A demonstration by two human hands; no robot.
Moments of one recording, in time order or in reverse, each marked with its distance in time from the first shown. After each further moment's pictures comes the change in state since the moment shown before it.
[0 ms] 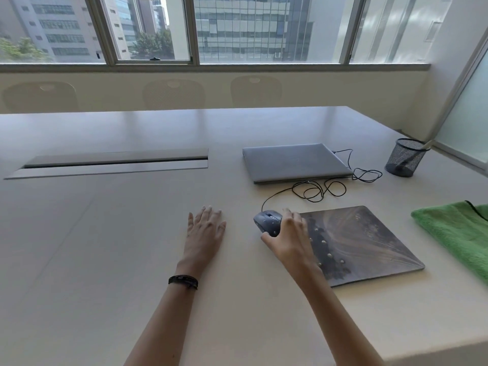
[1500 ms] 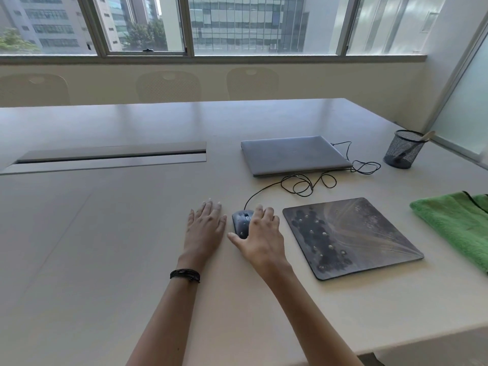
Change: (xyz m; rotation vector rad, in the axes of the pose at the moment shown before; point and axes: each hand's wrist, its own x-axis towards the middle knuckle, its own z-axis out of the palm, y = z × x) left_hand 0.000 0.000 0.000 0.023 -0.039 -0.002; right_hand -0.019 -0.044 0.027 -0.078 -0.090 -0.072
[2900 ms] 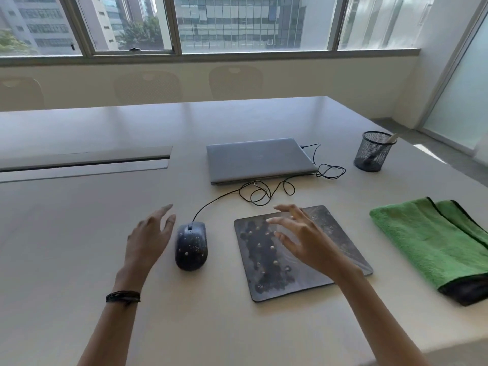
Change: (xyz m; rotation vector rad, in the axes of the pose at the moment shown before) left_hand -0.005 0.047 -0.029 -0.161 0.168 -0.210; right_hand 0.040 0.198 -0.091 0.103 0.003 -0.574
